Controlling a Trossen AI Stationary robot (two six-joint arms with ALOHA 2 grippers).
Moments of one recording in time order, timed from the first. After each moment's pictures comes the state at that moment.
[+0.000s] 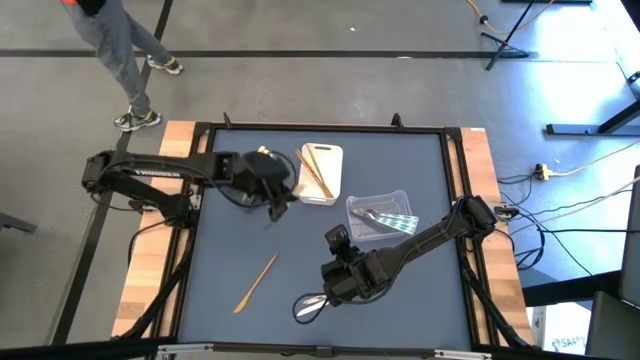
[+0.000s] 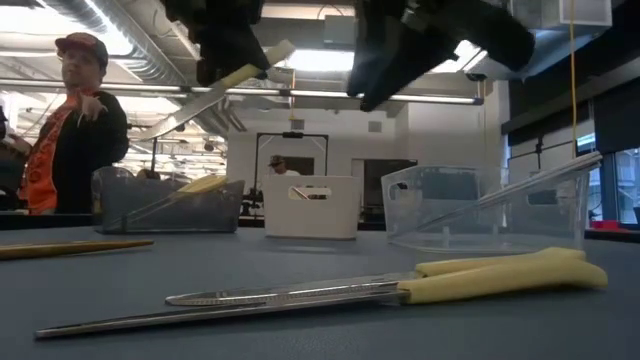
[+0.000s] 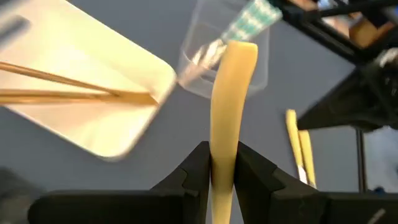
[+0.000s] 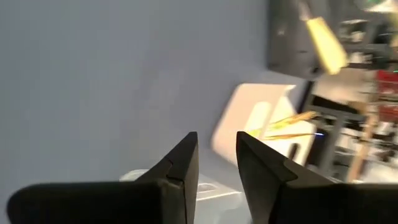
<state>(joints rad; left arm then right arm) 0.08 1.25 1.01 -0.47 0.02 -0.47 0.49 2.06 1.75 -1.05 0.72 -0.19</state>
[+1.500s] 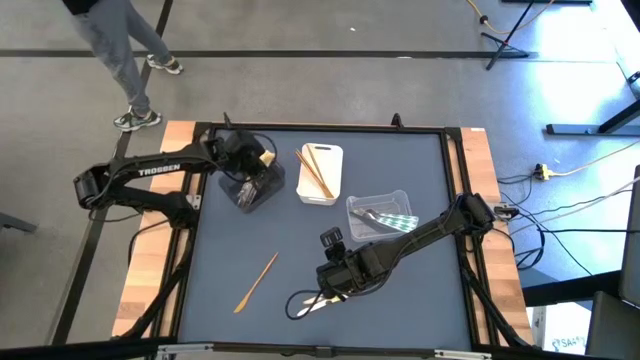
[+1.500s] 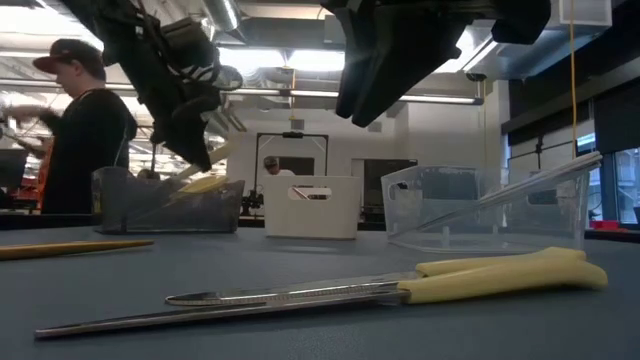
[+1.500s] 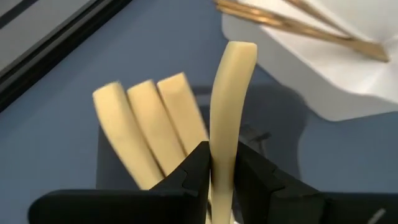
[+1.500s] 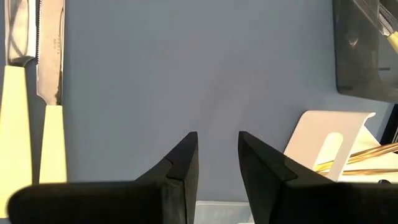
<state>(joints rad) 0.55 1.15 0.68 -0.44 -0.07 -0.15 0.45 2.06 1.75 -0.96 0.43 -0.16</state>
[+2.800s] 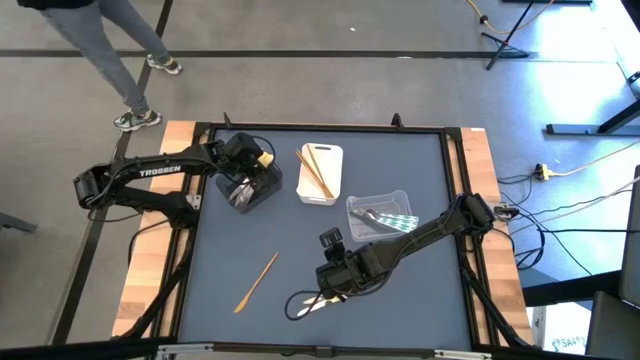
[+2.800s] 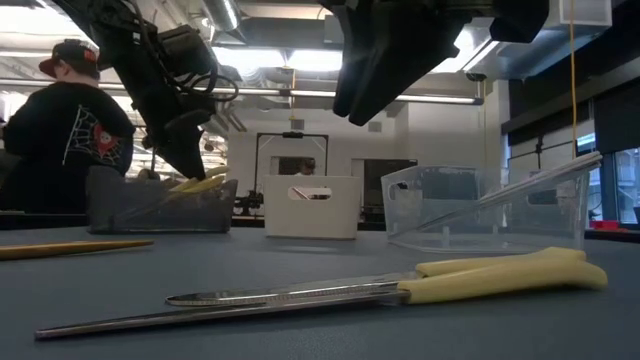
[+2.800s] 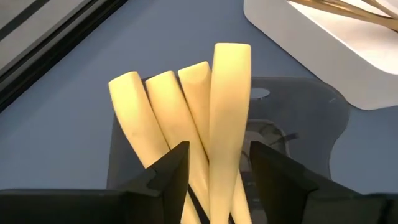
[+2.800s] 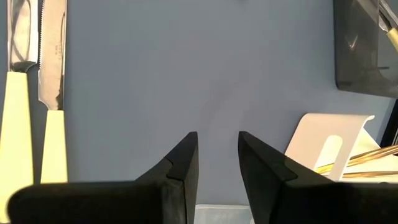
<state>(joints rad) 0.55 1.15 0.64 -0.44 -0.14 -0.16 0.45 2.06 1.75 -0.95 0.43 -0.16</state>
